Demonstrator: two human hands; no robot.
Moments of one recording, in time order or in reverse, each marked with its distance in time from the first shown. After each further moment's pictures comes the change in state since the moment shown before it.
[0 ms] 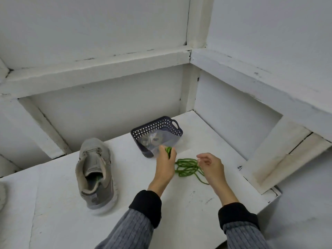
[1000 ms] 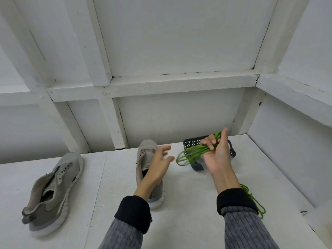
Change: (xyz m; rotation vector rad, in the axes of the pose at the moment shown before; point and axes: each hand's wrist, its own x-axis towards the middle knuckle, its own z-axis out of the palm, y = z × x) left_hand -0.022 0.013 -0.180 -0.046 0.112 -0.114; right_hand -0.009 -0.154 0.132 1.347 -0.306 0.209
